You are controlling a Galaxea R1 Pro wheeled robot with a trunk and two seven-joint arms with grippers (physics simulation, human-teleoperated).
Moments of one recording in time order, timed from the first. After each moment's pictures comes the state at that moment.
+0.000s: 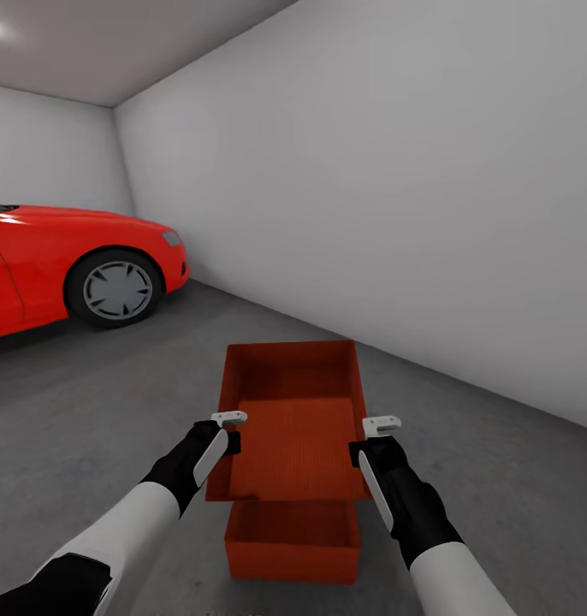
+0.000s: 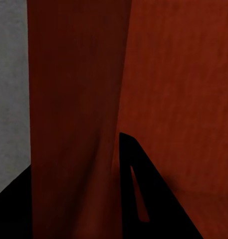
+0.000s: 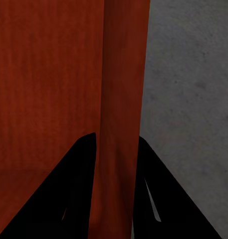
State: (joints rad) left arm -0.82 -0.09 -0.19 -0.55 0.39 0.60 0.37; right arm -0.58 0.15 0.10 -1.01 0.04 0.82 -0.29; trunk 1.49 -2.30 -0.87
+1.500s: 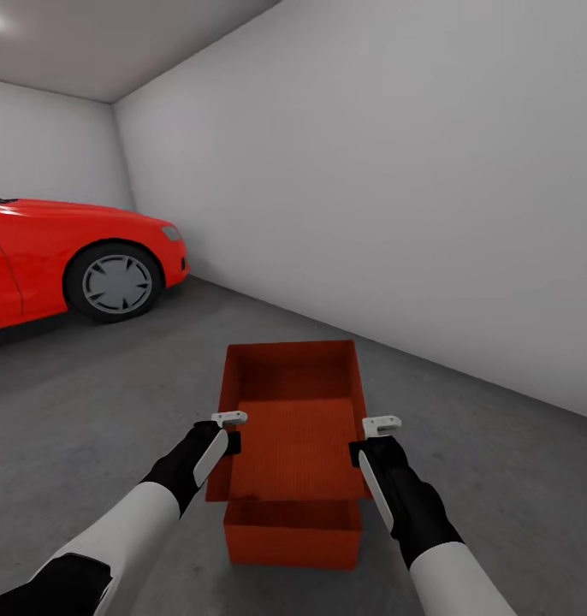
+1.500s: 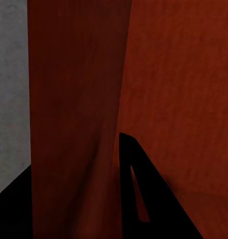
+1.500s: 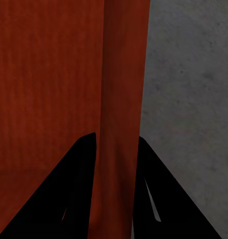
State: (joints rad) left arm -0.82 -0.09 -0.19 -0.55 0.39 0.60 0.37; right arm -0.58 0.15 0.10 -1.01 0.04 0.82 -0.29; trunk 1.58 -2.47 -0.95
